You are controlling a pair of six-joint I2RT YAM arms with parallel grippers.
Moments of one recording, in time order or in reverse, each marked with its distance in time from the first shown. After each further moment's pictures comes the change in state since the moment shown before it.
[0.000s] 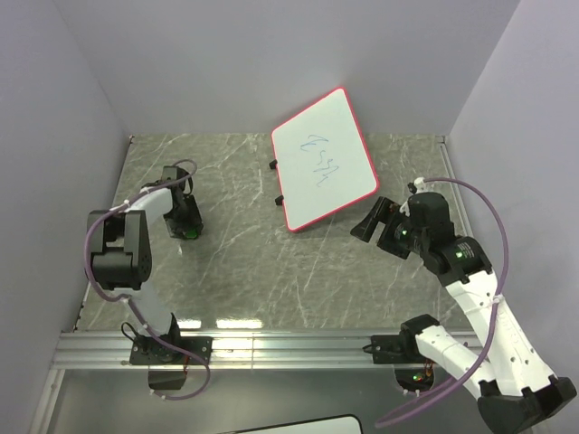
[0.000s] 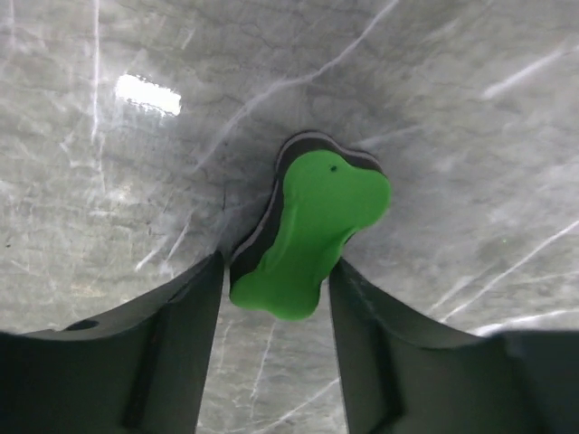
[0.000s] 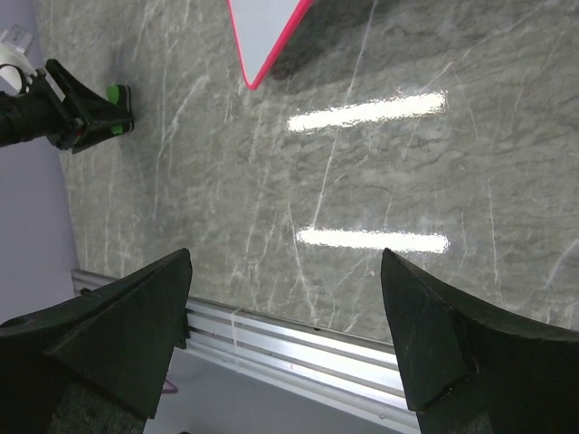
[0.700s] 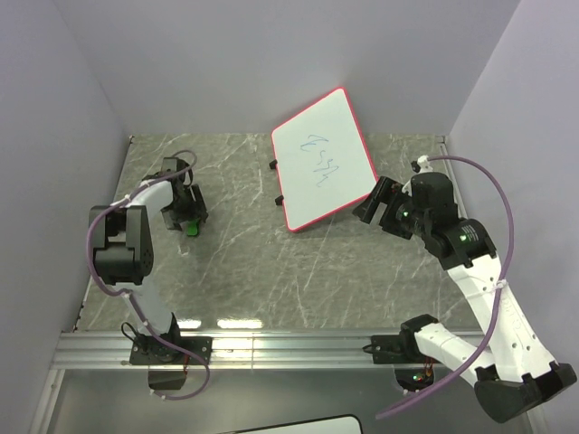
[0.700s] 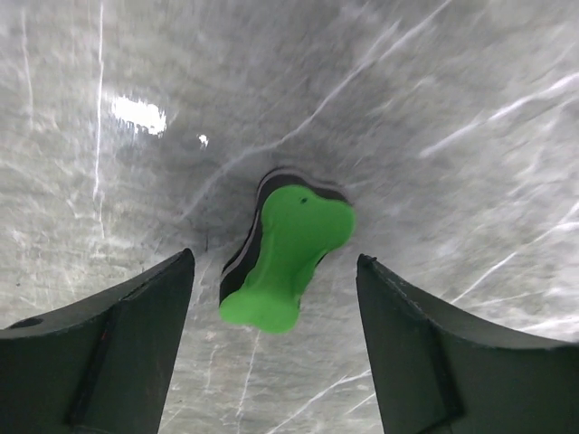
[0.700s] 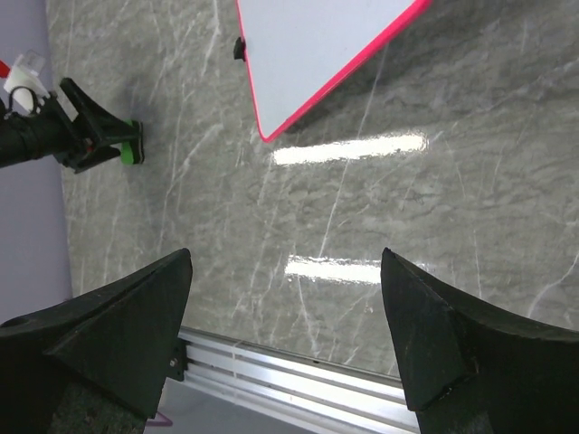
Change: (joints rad) left arm 0.000 0.058 0.095 -0.009 -0.001 0.003; right arm 0.000 0.109 0.177 -0.011 0.069 -0.051
